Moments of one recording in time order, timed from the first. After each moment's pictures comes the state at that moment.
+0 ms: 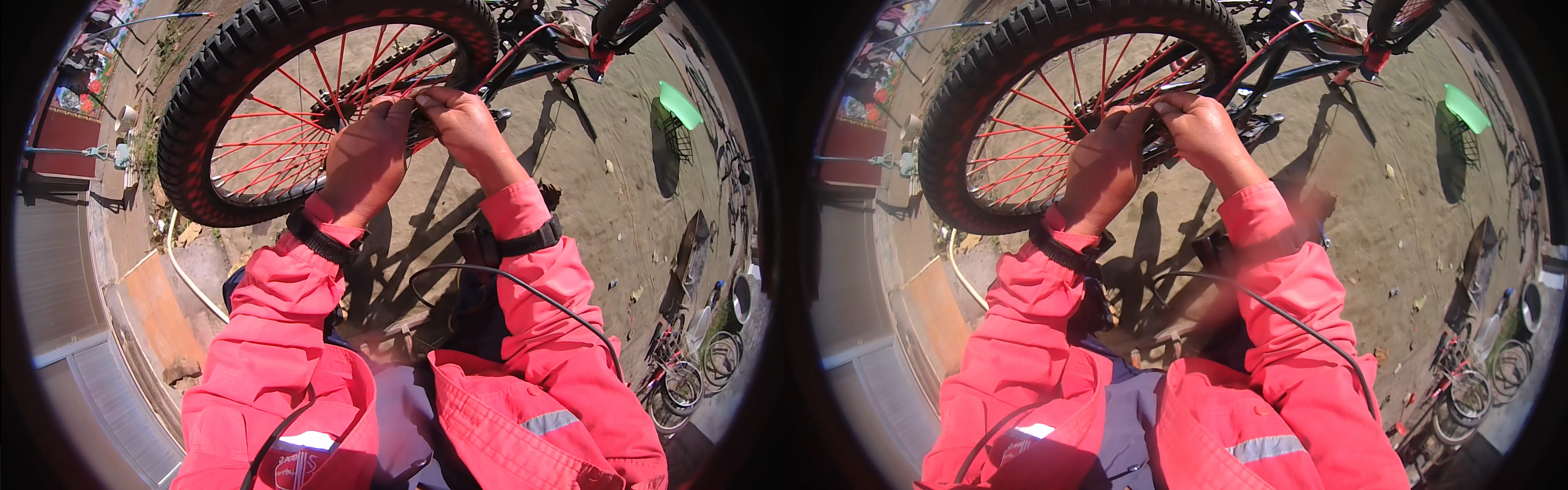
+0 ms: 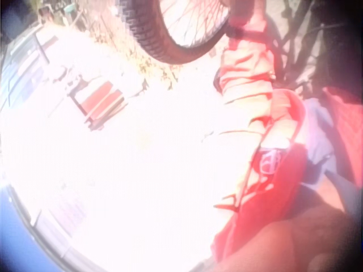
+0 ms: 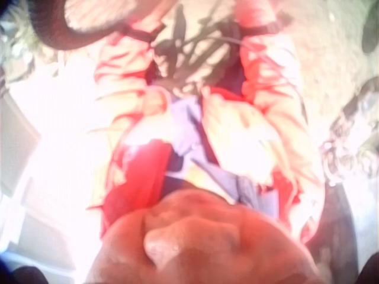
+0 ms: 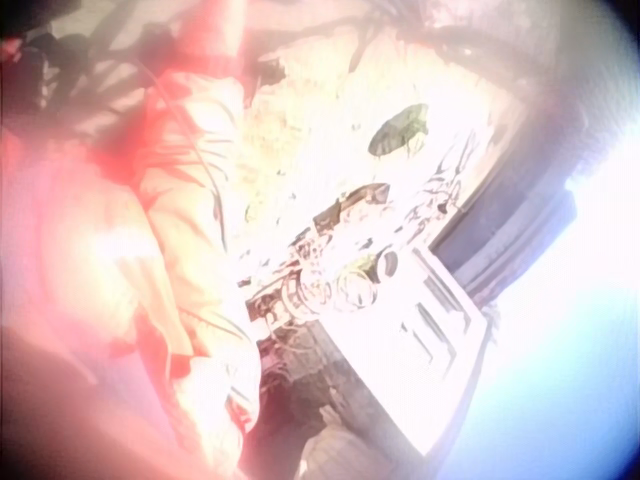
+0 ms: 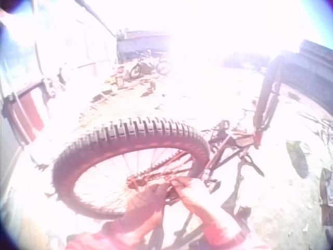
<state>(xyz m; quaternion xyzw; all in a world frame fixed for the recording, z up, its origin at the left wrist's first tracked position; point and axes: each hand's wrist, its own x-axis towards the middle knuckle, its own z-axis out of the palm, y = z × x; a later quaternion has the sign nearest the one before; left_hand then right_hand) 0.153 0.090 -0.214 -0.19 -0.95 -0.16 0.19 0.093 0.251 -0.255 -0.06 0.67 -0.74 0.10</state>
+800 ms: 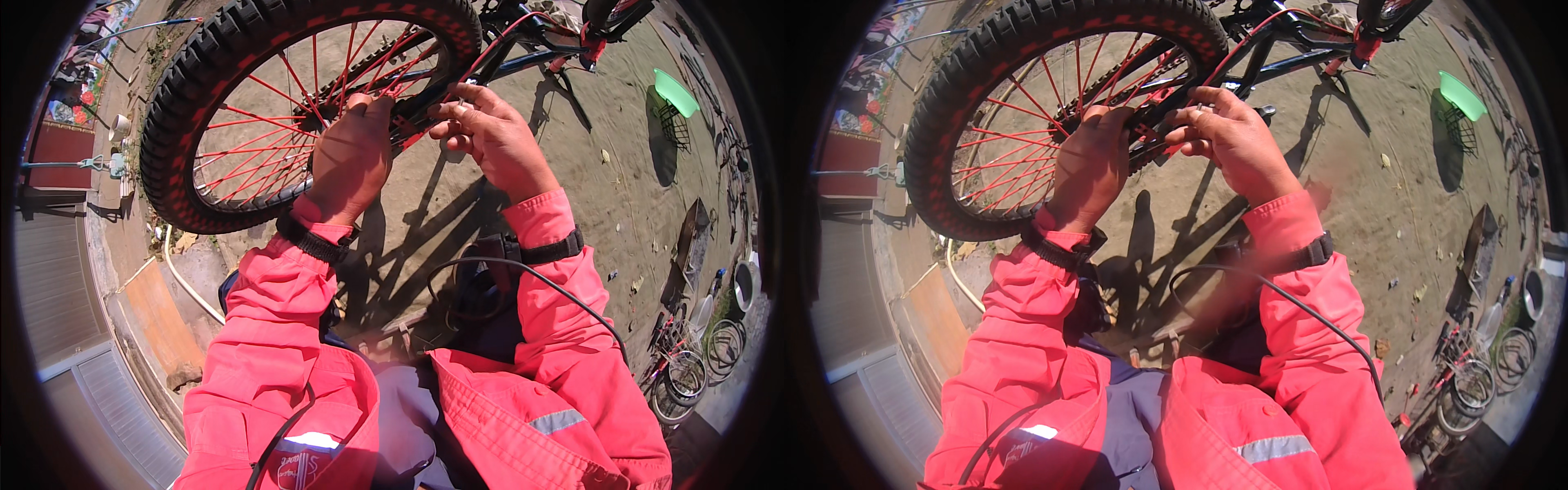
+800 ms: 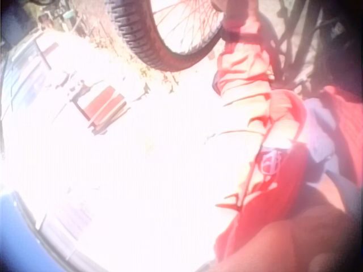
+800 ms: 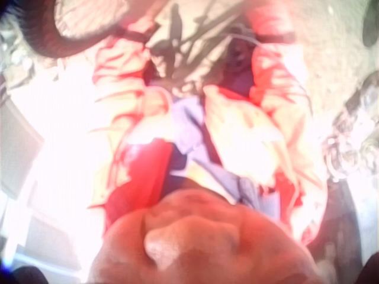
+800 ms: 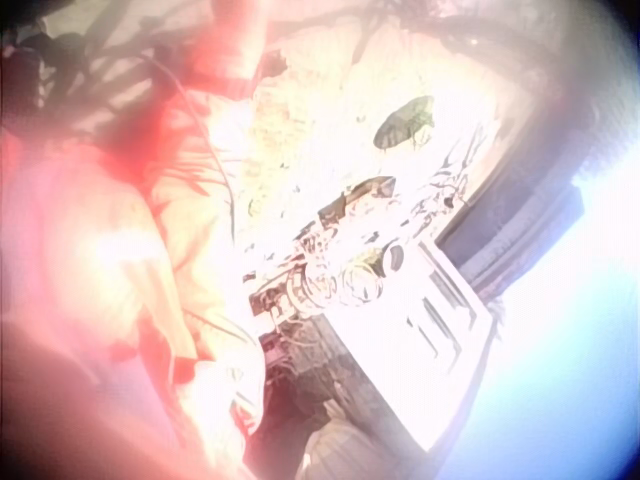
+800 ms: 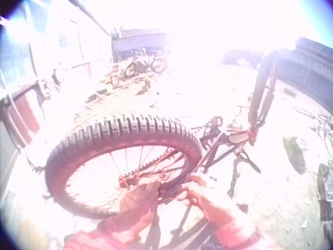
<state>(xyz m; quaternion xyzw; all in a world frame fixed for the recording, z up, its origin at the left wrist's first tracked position) 0.149 0.094 -0.218 -0.19 -0.93 -0.22 0.20 0.131 0.313 -0.218 0.01 0.53 -0.83 0.17</state>
